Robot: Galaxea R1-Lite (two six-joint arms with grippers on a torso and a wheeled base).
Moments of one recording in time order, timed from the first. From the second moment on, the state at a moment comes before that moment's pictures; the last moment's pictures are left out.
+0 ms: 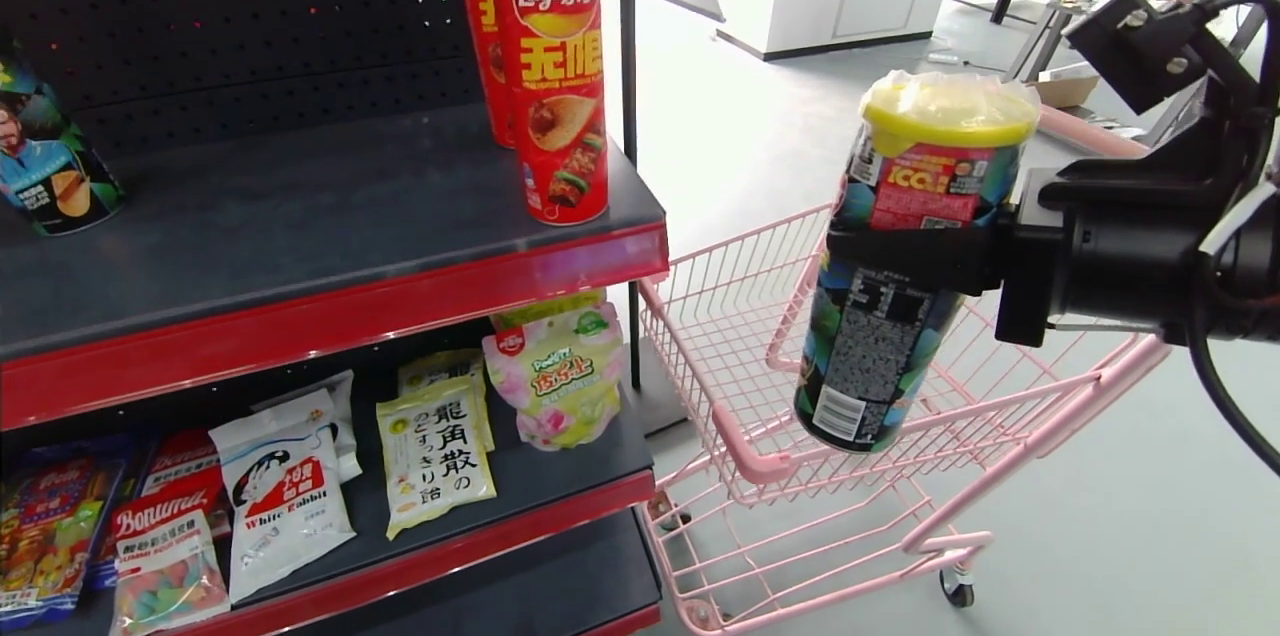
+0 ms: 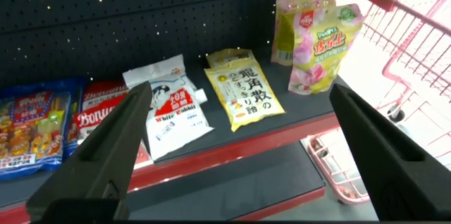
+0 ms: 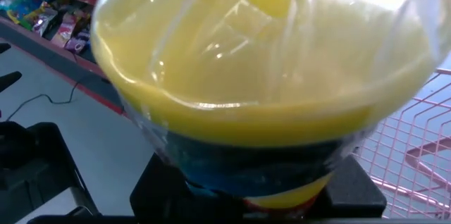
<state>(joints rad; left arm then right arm) 0.00 0.00 0.00 0.00 0.02 0.00 0.56 1.40 -1.00 -0.18 0.32 -0.04</state>
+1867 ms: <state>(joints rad) 0.00 0.00 0.00 0.00 0.02 0.00 0.56 1.32 -0.89 -0.18 0.28 -0.08</state>
